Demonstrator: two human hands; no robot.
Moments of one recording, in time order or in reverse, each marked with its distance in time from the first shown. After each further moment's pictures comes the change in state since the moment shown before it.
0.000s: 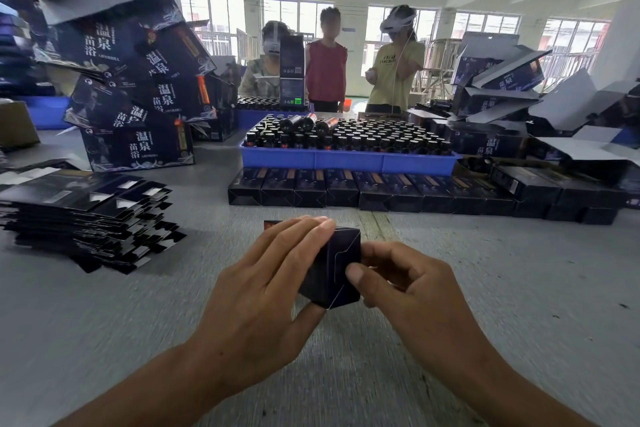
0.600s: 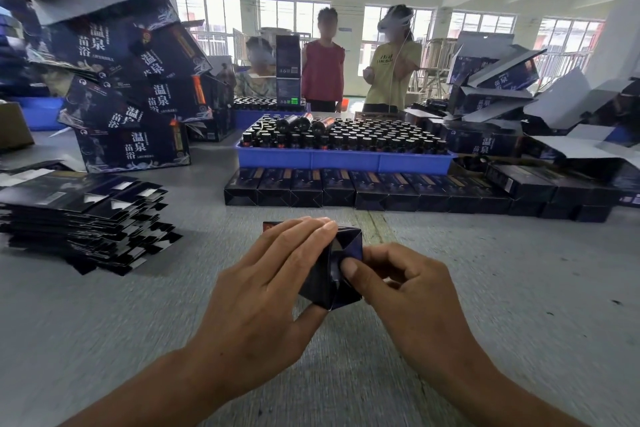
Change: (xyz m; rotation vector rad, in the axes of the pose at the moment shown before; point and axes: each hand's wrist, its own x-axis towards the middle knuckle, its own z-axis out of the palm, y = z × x) left_hand 0.003 0.007 0.000 -0.003 -0.009 -0.014; right_hand -0.002 -0.004 0.005 -0.022 0.108 0.006
